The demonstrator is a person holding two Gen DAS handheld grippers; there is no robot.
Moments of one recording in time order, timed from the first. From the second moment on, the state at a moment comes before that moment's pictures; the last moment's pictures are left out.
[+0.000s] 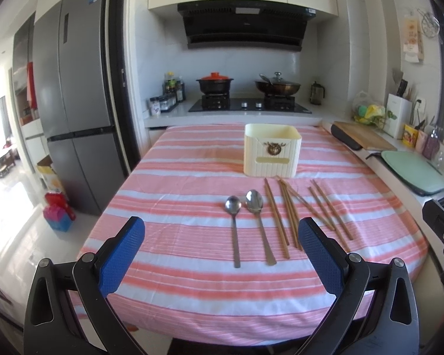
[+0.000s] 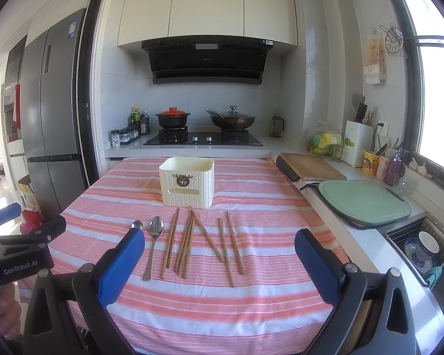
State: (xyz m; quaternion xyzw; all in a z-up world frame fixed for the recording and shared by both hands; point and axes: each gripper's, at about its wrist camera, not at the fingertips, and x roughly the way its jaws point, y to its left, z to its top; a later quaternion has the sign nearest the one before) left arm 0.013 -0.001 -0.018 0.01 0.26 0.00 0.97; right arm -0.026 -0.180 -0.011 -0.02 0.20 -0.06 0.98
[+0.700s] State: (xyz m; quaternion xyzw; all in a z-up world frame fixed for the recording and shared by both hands) left arm 0.090 0.040 -0.079 0.00 0.37 0.04 0.93; right arm 0.028 -0.204 -0.052 -0.01 0.27 -0.07 0.96
